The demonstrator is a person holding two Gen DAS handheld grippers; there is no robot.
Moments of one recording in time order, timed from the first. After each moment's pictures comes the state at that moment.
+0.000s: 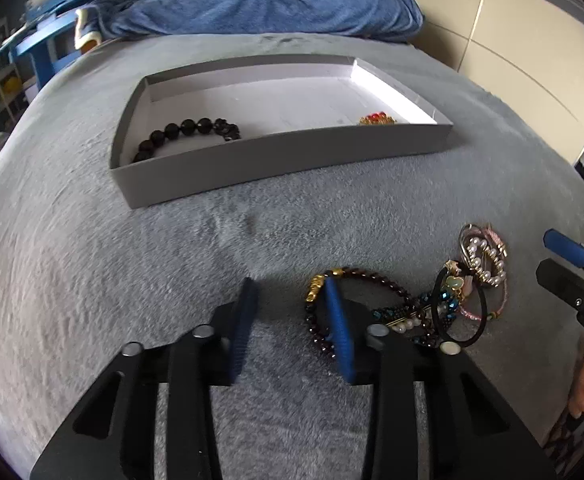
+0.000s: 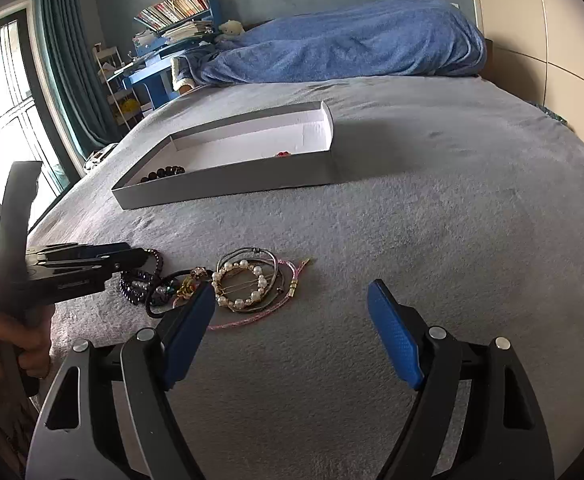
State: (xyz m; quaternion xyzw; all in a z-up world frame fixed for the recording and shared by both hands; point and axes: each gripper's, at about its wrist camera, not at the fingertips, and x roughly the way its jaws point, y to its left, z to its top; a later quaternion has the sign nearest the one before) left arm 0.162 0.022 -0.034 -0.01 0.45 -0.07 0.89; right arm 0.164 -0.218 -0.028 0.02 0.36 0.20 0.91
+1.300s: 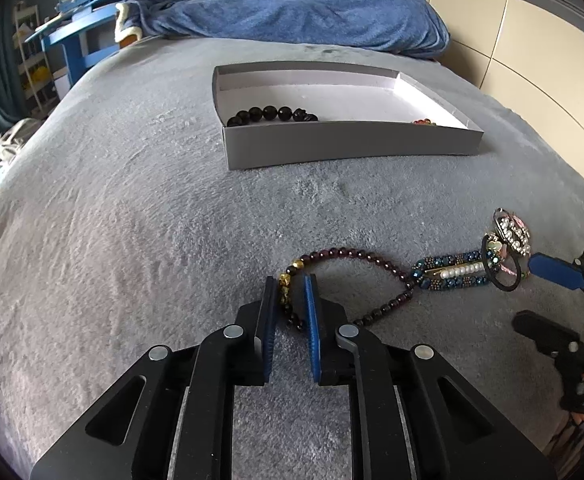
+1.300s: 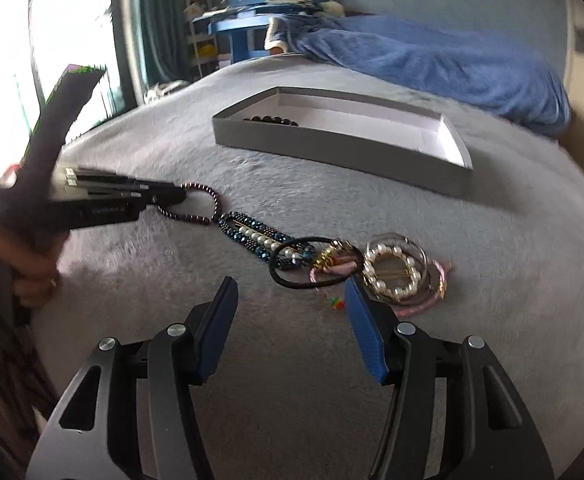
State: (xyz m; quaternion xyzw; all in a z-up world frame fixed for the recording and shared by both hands) left arm 0.120 0.075 -0.035 -0.03 0.43 -0.02 0.90; right arm 0.125 -0.117 -0.036 -0.15 0.34 0.30 0.88
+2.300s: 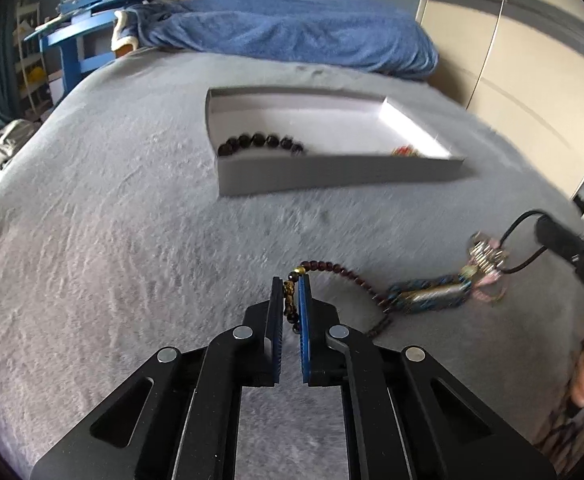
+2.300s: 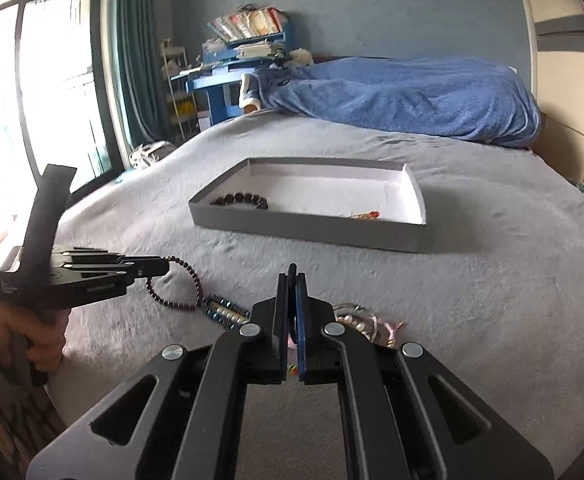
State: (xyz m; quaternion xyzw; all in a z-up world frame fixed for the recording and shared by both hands) left arm 0.117 0.078 -0.015 -0.07 0.39 -0.05 0.92; right arm 0.140 -0.160 0.013 -0.03 0.27 0.28 0.92
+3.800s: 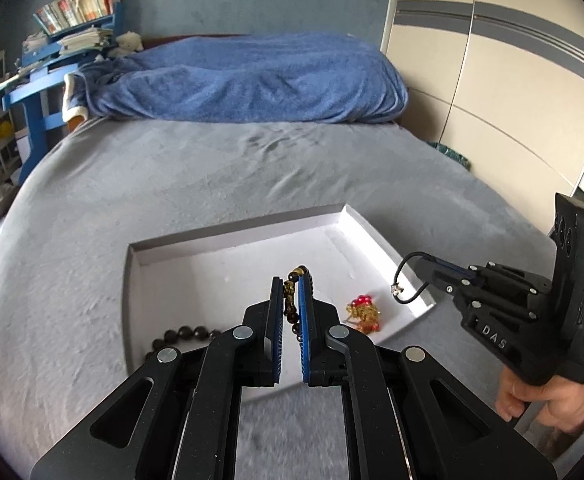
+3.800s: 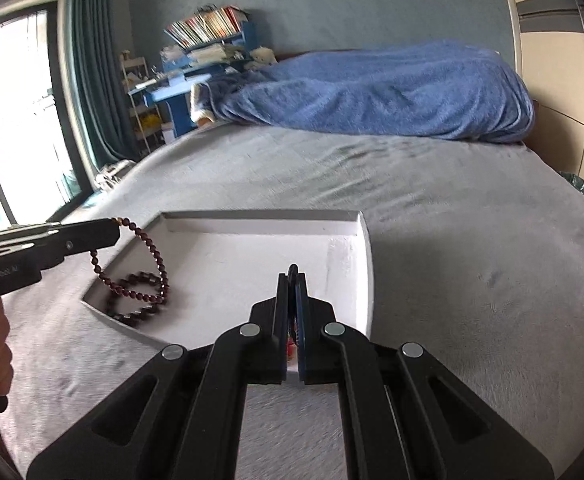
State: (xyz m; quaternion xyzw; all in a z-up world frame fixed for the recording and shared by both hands) left arm 0.257 0.026 0.069 -0.03 0.34 -0.09 0.94; right arm 0.316 -0.154 0.020 -0.03 0.30 0.23 0.93
